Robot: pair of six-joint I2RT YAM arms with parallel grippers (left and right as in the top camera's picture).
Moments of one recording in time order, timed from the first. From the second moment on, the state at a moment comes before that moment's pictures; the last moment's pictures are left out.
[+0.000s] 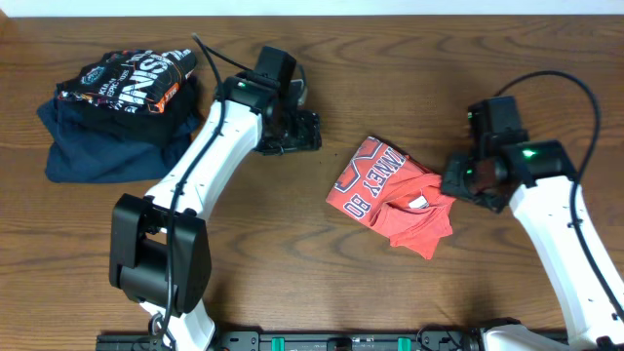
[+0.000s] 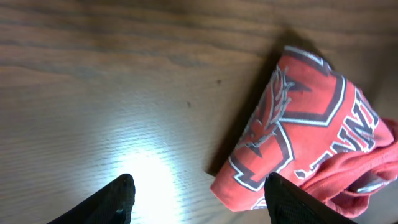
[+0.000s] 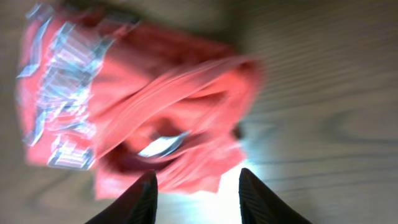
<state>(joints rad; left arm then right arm) -0.36 1.87 1.51 -0.93 0.31 -0.35 0.18 1.38 1.16 -1.11 -0.03 0.48</state>
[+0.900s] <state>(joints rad) -0.39 1.87 1.49 -0.92 0.31 -0.35 0.44 1.68 1.15 -1.01 -0.18 0.51</state>
